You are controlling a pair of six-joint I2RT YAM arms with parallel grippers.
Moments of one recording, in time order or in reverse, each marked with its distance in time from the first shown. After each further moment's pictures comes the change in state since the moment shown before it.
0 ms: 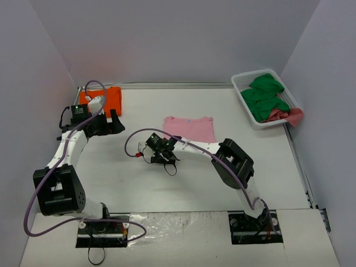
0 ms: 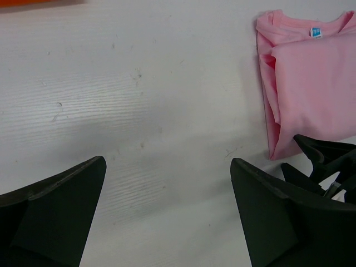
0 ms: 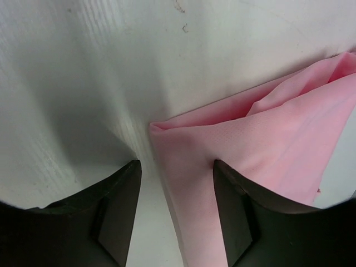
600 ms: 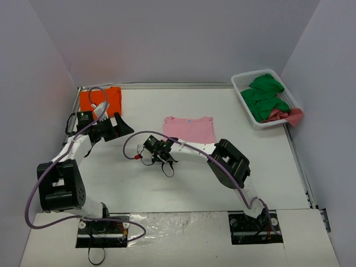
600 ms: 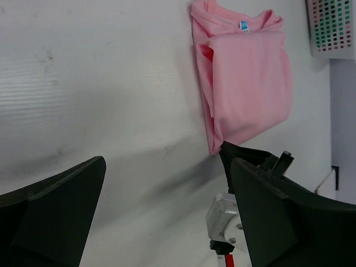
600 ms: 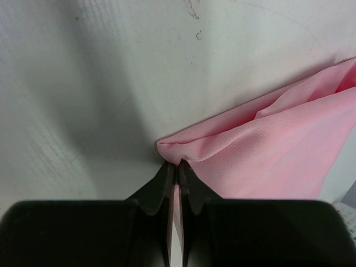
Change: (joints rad) left arm -0.015 0.033 -0.126 0.190 0.212 -0.216; right arm 0.012 0.047 0.039 -0.021 0.043 0.001
